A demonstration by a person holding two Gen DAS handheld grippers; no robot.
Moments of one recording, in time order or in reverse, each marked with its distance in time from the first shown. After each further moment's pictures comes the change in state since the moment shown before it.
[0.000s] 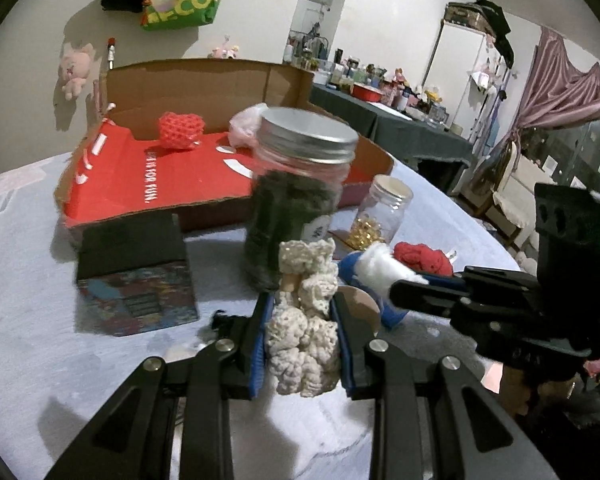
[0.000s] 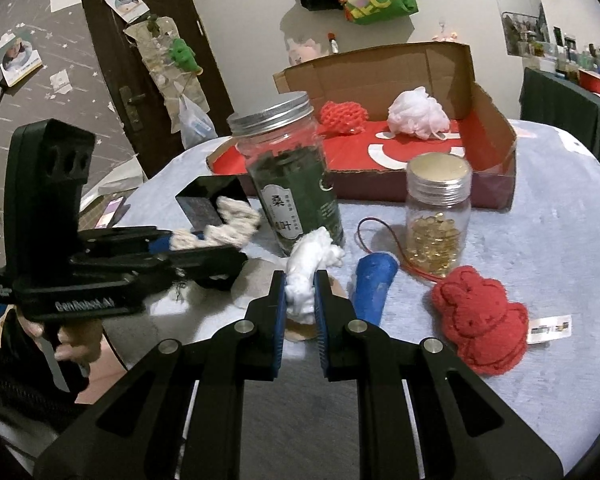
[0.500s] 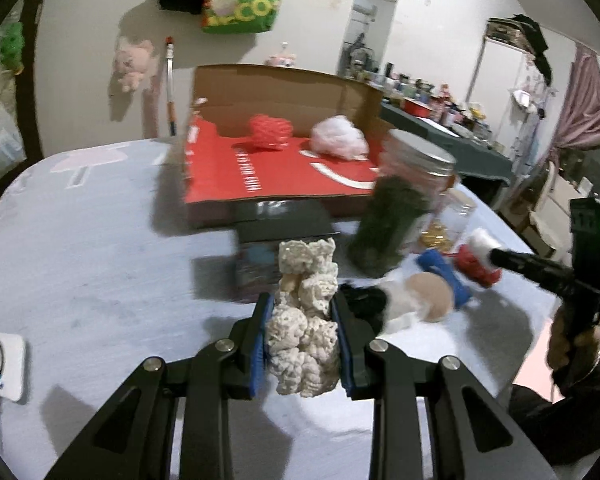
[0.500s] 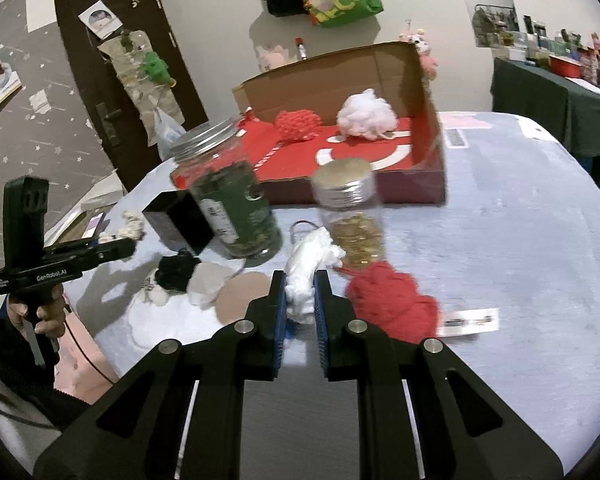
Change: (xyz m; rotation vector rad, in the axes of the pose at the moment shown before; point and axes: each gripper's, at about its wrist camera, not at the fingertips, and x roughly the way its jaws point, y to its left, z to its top) left arm -0.046 0.064 -0.020 -0.077 -0.026 0.167; right arm -0.029 -0.047 0.001 0.069 -0.010 -0.062
